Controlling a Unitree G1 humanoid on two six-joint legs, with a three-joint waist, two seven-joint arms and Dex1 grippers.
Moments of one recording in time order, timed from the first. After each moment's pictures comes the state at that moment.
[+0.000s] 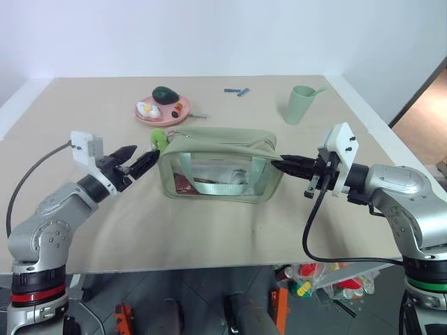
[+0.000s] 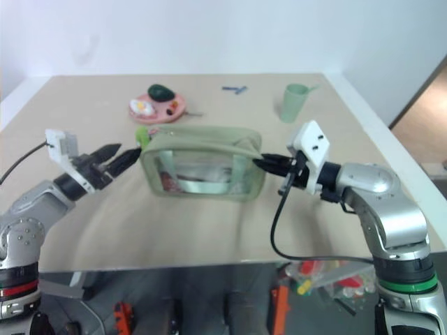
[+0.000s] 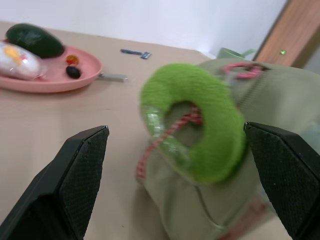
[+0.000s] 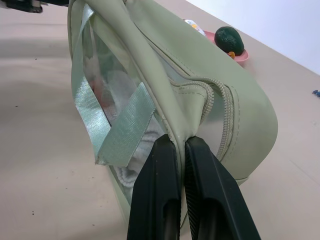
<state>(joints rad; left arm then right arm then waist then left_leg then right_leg) -0.35 0.51 0.33 -0.19 -0.82 0.70 -0.46 -0.45 -0.77 -0.10 -0.34 0.46 0.60 0.89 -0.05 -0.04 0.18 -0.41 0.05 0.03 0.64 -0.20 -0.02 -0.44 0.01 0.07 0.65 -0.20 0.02</state>
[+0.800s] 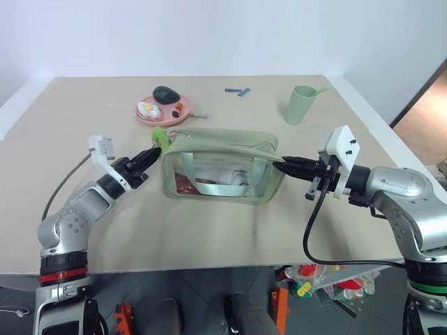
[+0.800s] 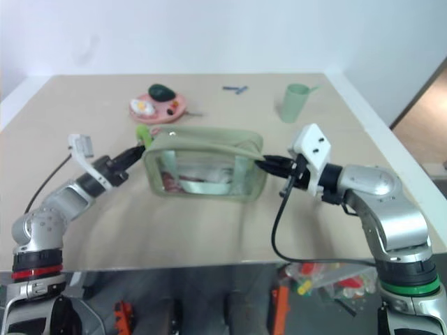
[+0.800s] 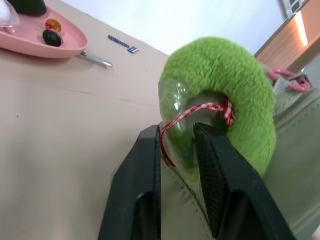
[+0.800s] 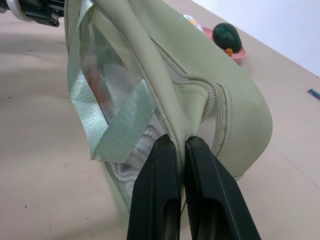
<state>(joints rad) -0.44 0.40 0.34 0.03 -0.88 0.70 -0.53 -0.43 -0.78 -0.10 -0.35 0.44 0.57 0.88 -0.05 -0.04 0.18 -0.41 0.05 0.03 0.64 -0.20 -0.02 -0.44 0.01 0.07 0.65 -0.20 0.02</state>
